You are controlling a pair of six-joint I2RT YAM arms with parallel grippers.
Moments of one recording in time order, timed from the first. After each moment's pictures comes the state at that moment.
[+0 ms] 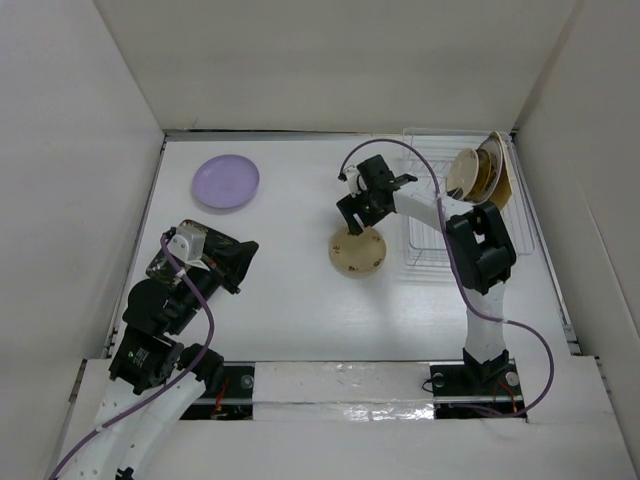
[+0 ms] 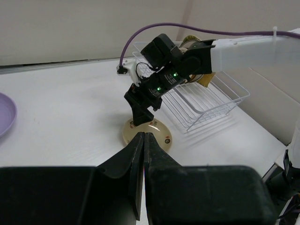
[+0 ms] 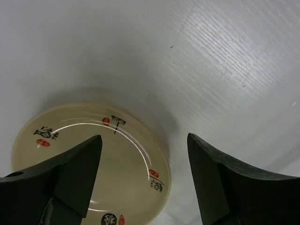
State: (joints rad) left arm -0.47 0.31 0.66 -0.24 0.18 -0.30; right arm 0.49 2.05 1.56 -0.52 -0.13 -0.15
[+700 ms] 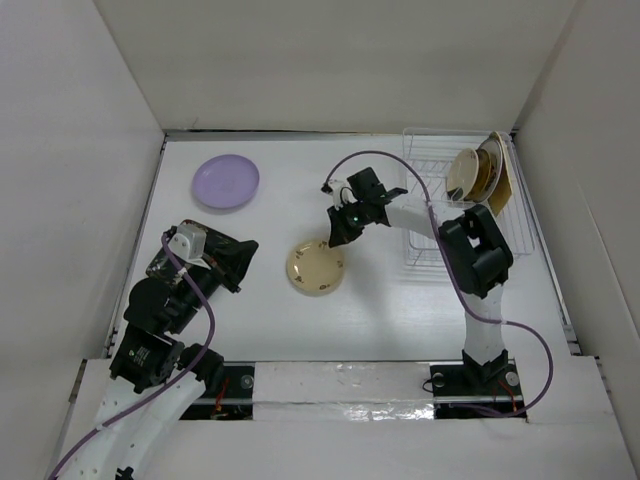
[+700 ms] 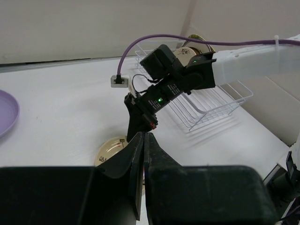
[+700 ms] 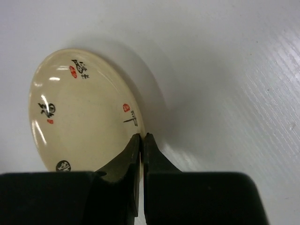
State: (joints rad) left arm -0.47 0.32 0.66 -0.24 0.16 -0.30; right arm 0.55 2.07 1.46 -0.36 -0.50 -0.06
